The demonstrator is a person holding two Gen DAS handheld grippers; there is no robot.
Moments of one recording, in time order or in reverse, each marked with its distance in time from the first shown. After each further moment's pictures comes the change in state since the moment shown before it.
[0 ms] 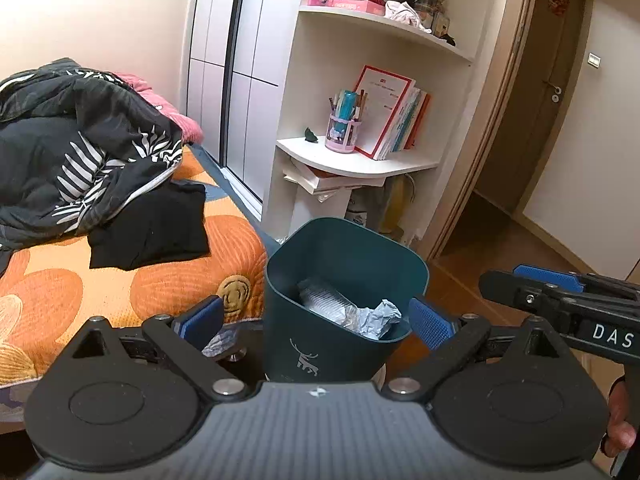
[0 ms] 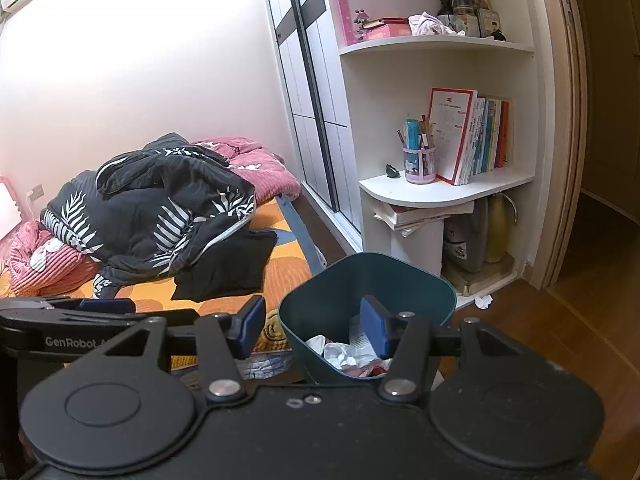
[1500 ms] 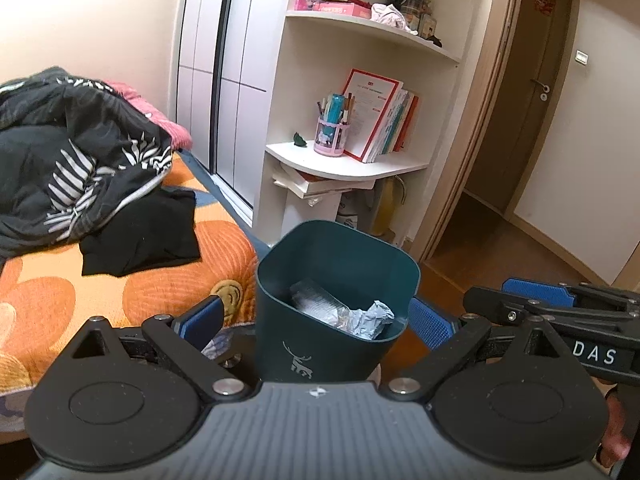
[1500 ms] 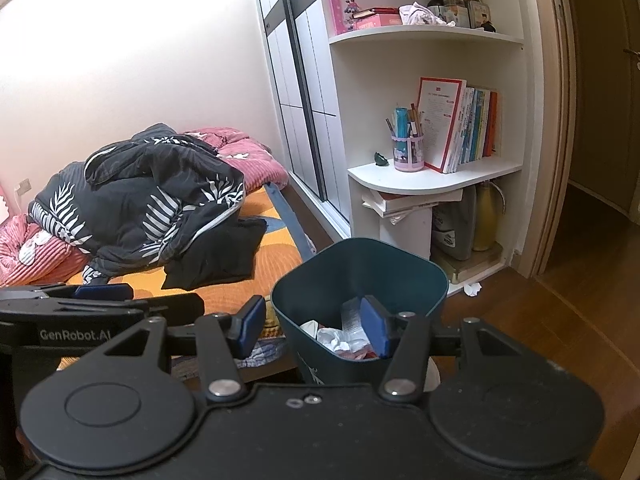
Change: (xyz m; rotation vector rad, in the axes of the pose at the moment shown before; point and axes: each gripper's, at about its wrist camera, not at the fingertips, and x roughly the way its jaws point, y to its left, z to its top) left arm -0.001 -0.004 -0.005 0.023 -0.017 -0.024; right arm -0.003 0.008 -0.011 0.006 0.033 -0.048
